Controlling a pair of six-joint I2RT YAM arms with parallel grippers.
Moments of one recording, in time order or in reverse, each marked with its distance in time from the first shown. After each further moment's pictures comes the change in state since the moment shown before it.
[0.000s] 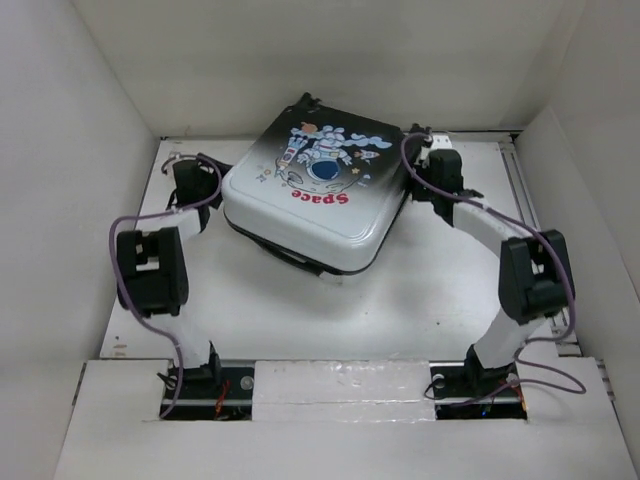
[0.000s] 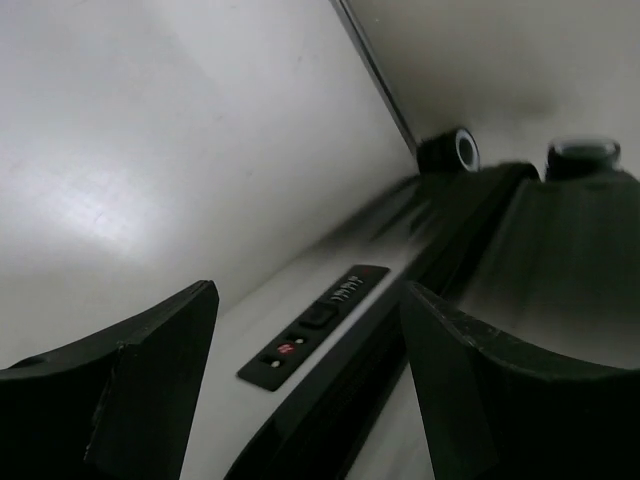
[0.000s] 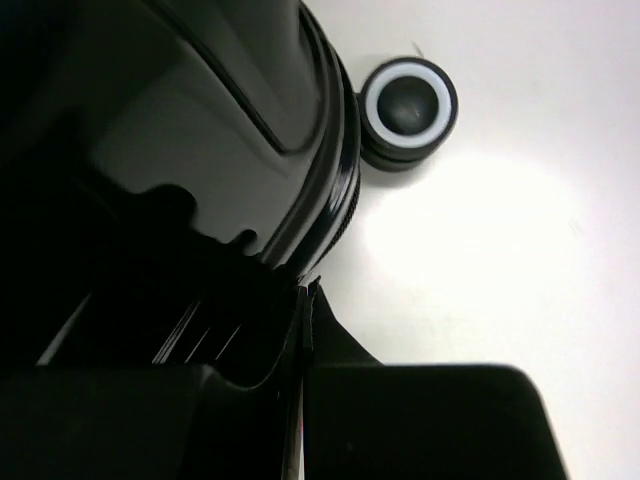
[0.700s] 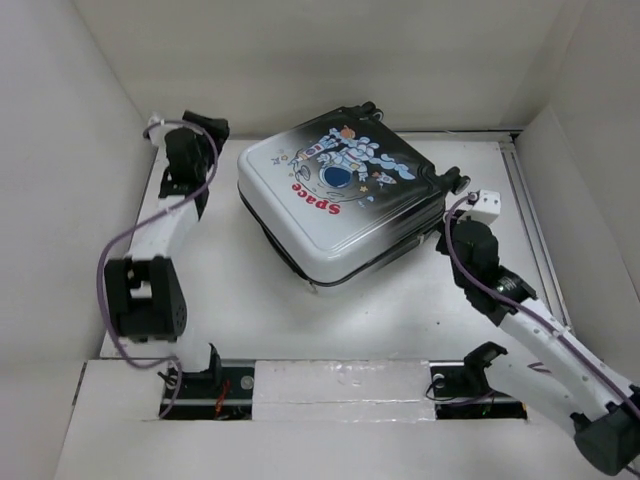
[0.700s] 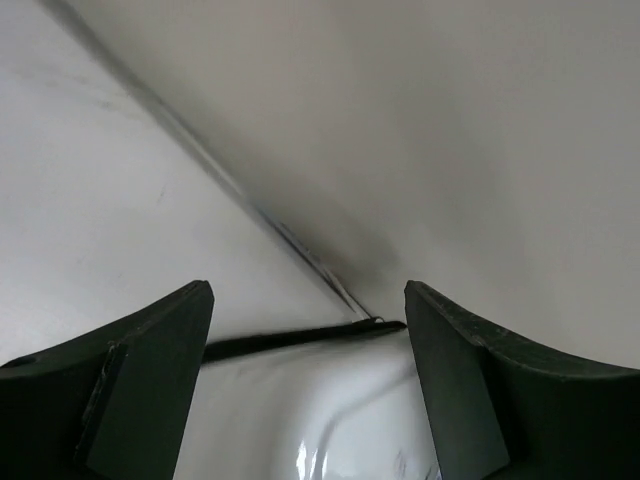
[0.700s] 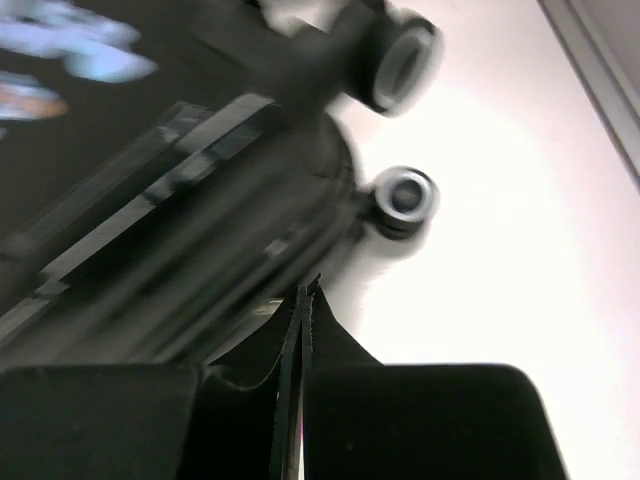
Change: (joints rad) left arm -0.066 -0.352 -0.039 -0.038 -0.293 -0.013; right arm 0.355 -0.841 -0.394 -0.214 0.538 0.168
